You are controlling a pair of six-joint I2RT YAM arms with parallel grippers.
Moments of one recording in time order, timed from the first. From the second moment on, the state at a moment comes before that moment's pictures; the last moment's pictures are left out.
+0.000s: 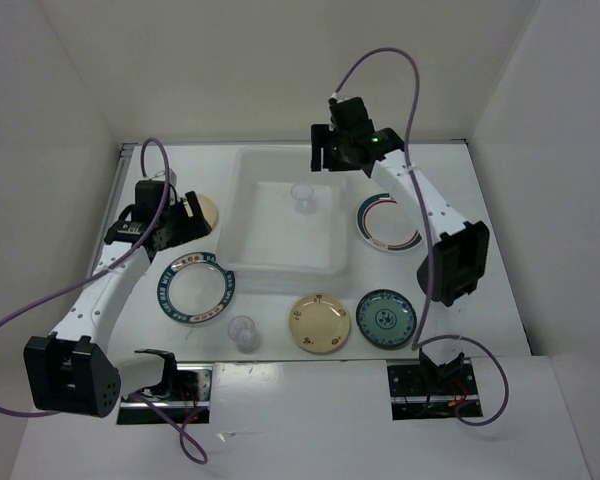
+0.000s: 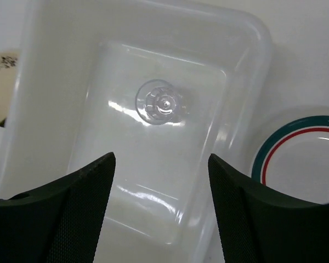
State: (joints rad) left arm -0.08 1.20 1.00 -0.57 0.00 -0.44; right arm 0.47 1.97 2.01 -0.77 0.07 0.33
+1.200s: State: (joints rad) left arm -0.72 1.12 0.79 -1.04 0.05 -0.90; right arm 0.26 1.39 1.48 -0.69 0.03 0.39
